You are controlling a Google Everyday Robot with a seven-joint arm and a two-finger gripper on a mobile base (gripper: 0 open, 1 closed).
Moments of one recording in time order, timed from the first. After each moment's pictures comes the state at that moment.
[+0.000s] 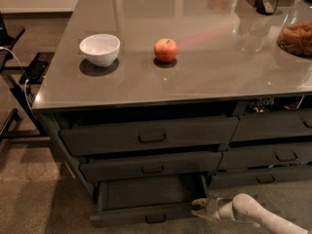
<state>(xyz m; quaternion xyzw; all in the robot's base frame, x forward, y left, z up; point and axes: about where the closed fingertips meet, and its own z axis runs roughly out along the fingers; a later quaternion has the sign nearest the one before) 0.484 -0.206 0.196 -0.62 0.69 0.14 0.35</state>
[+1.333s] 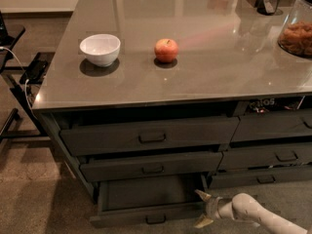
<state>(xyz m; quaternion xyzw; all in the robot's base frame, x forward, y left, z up) 0.484 -0.206 0.196 -0.62 0.69 0.14 0.35</state>
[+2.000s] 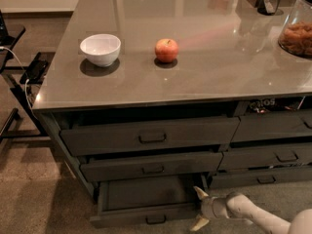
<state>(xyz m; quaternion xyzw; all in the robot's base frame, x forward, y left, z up) 0.490 -0.196 0.167 -0.61 0.70 0.16 0.34</state>
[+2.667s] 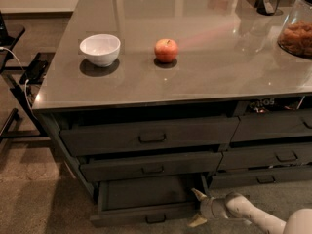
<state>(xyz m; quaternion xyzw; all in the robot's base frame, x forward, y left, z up) 0.493 -0.190 0.152 -0.59 0.71 0.17 0.33</state>
